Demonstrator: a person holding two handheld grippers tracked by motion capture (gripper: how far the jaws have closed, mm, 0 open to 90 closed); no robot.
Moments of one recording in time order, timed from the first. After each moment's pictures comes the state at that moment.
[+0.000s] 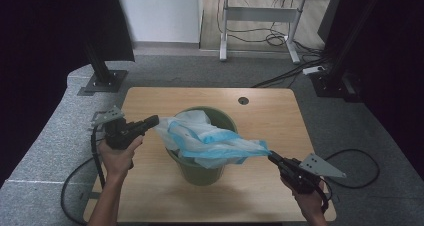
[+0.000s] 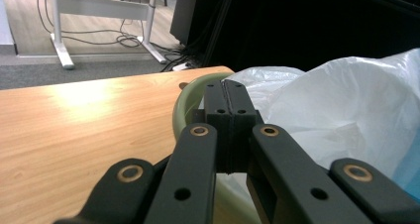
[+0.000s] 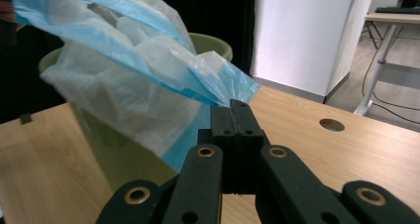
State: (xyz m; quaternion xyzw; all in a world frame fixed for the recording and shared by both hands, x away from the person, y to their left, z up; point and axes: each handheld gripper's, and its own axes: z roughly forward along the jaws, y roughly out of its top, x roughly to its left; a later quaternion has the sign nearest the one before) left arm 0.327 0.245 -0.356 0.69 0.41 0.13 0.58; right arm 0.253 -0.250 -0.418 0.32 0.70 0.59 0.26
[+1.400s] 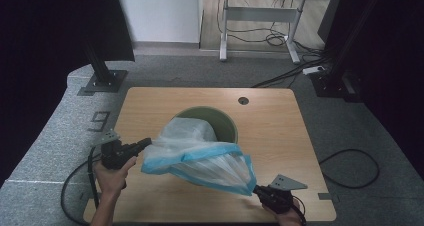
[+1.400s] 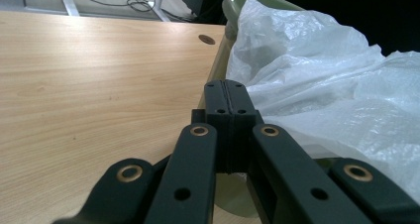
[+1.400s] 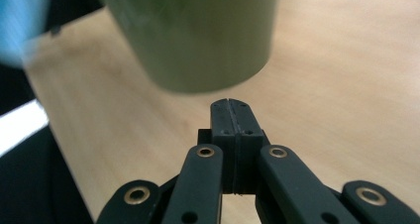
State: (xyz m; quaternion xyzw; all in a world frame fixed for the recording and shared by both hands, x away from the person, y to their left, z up) left arm 0.312 0.272 -0.422 0.70 0.45 0.10 0.55; right arm 0.246 -0.221 -0.522 0.36 0.76 0.52 0.13
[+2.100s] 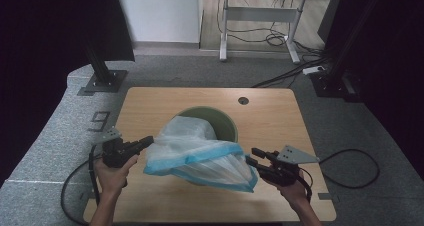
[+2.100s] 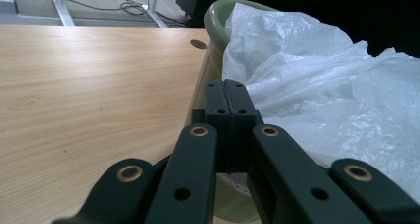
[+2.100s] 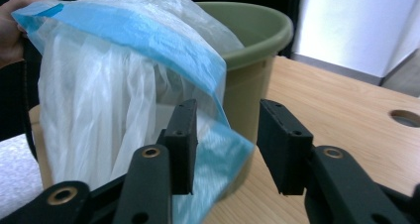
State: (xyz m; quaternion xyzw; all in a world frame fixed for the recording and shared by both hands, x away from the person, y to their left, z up) left arm 0.312 0.266 -0.410 0.71 0.43 0.10 0.55; right arm 0.286 -0.211 -0.428 0.29 0.74 0.58 0.18
